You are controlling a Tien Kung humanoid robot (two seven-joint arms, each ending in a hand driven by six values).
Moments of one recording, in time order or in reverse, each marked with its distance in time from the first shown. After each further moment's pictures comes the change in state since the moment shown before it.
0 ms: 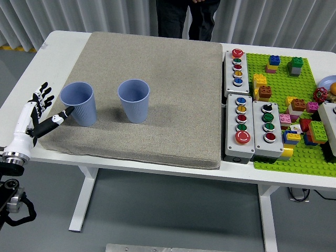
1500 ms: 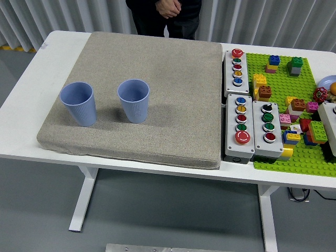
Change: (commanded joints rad) left arm -0.438 0.173 -0.108 0.339 -1.114 -0.215 0.014; right arm 0.016 -0.008 -0.035 0.000 0.055 -0.009 0.009
